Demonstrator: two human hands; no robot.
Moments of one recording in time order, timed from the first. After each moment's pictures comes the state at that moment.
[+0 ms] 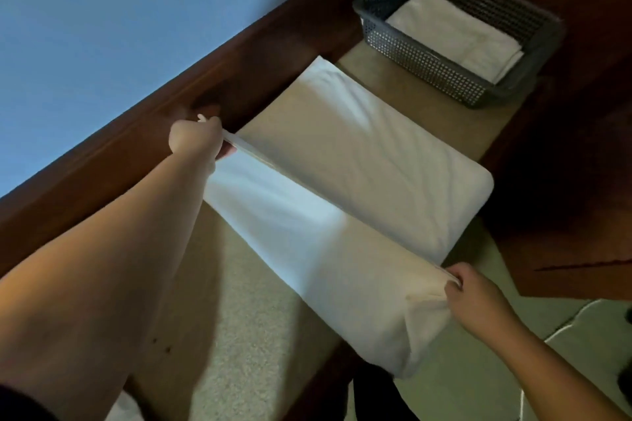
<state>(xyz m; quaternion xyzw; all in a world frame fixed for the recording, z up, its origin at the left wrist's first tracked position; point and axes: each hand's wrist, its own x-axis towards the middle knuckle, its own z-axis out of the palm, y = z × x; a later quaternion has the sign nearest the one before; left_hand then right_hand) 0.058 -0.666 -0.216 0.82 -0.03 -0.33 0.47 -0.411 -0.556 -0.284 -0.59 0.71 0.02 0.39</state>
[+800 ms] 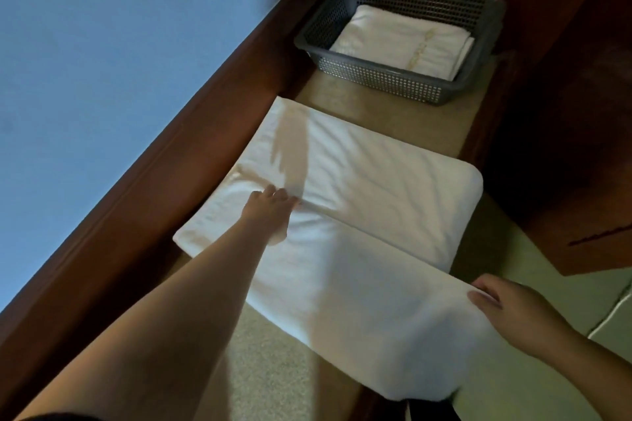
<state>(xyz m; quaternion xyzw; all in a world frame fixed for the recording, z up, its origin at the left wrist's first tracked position) -0.042 -0.701 -0.292 0.60 -0.74 -0.07 -0.29 -0.475 -0.566 -0.316 -0.63 0.68 0.07 0.38</state>
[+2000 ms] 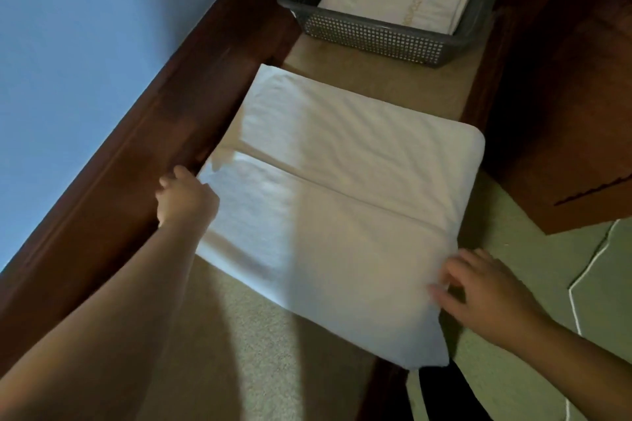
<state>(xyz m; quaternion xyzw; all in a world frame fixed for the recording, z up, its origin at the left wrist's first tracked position) 0.070 -0.686 -0.294 0.88 -0.44 -0.14 -0.06 -0.400 -0.530 -0.304 -0.77 0.60 -0.02 0.22</state>
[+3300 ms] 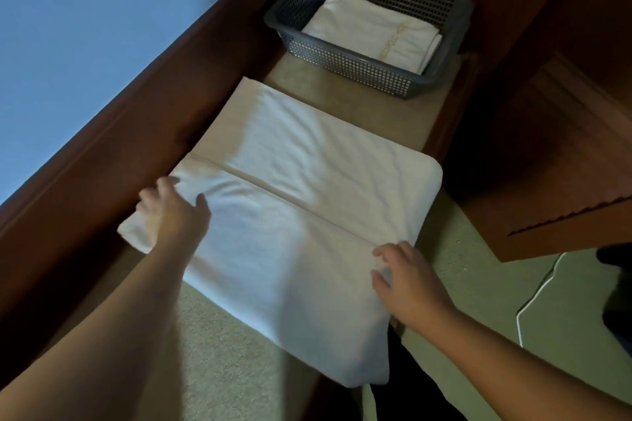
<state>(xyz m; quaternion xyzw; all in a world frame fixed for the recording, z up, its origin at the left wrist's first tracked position) 0.005 -0.655 -0.292 0.90 -0.41 -0.10 0.11 -0.380 -0.574 -0.301 -0.71 0.64 -0.04 0.28</state>
